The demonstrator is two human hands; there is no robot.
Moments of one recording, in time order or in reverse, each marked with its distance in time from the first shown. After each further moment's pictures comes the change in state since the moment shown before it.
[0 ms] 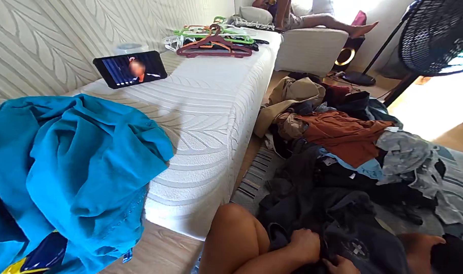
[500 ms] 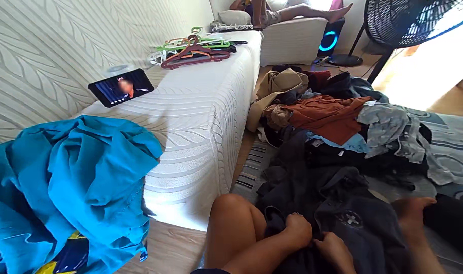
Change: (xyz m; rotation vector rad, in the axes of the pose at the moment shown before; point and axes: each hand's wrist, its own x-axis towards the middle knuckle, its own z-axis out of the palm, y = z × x) left_hand -0.016 0.015 0.021 0.401 -0.126 -0.162; right_hand -0.005 0.000 0.020 0.008 -0.093 0.049
